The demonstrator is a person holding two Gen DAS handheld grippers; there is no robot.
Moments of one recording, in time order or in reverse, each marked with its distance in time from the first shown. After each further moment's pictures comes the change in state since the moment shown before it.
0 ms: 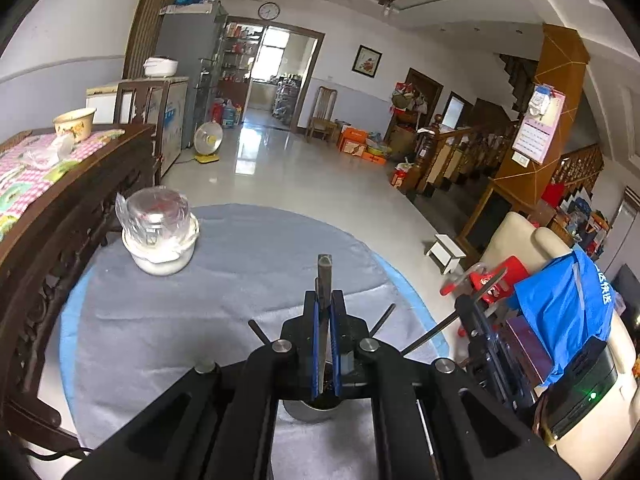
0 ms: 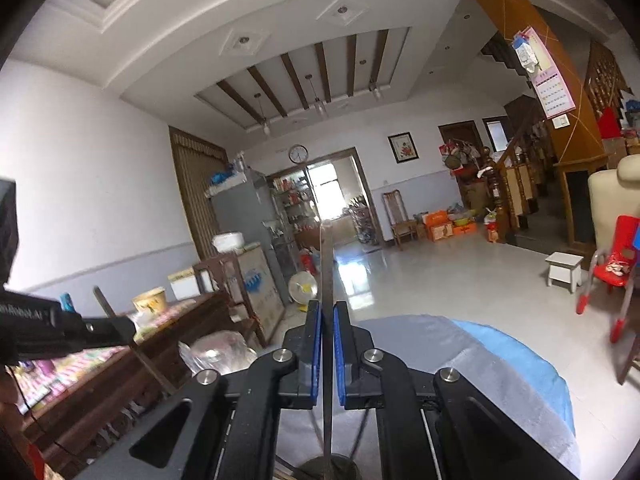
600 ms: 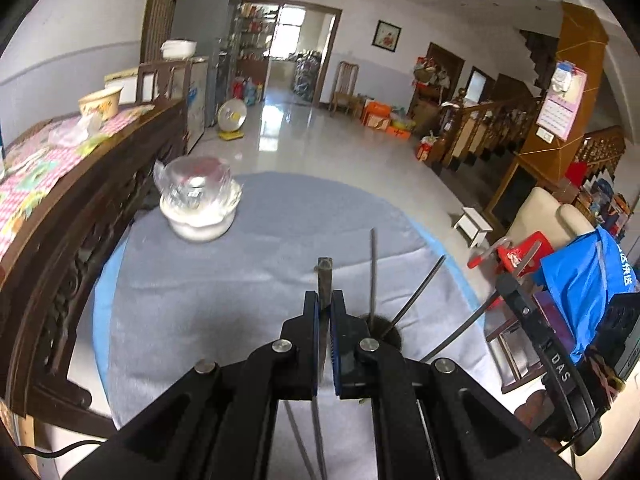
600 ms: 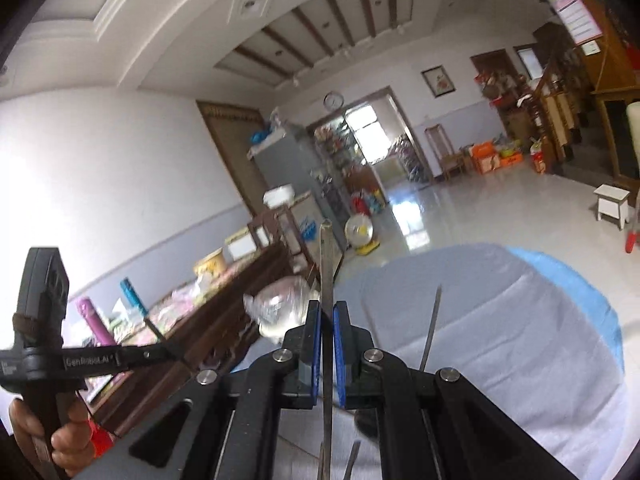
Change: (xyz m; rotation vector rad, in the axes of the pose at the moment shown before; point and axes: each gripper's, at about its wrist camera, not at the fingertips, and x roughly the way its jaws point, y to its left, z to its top) left arm -0.023 0.036 -0.024 0.027 0.084 0.083; right arm -0.022 -0.013 -0.004 0.135 0.150 0.218
